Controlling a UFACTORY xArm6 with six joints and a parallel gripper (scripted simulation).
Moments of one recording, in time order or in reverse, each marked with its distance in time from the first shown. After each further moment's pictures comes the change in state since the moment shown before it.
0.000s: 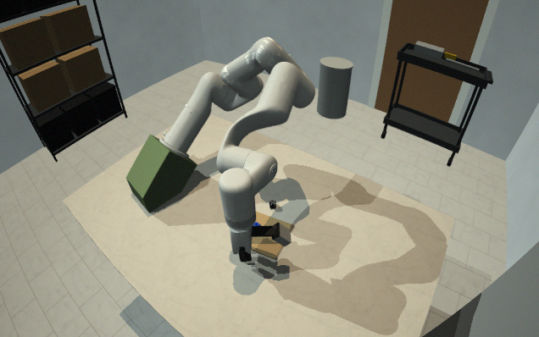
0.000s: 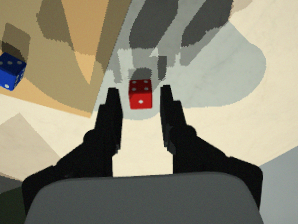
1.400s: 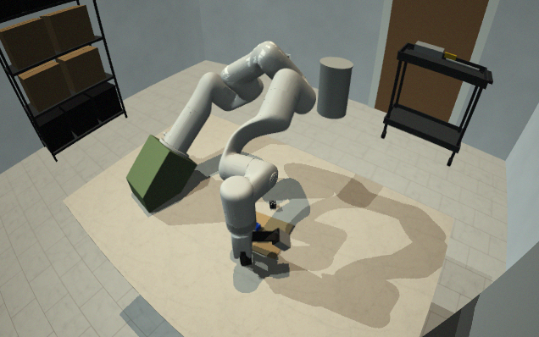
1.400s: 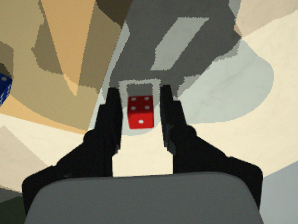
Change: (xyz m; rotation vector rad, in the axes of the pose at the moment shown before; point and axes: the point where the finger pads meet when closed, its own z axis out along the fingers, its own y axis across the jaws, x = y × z) arm 0.000 0.000 0.023 0.000 0.000 0.000
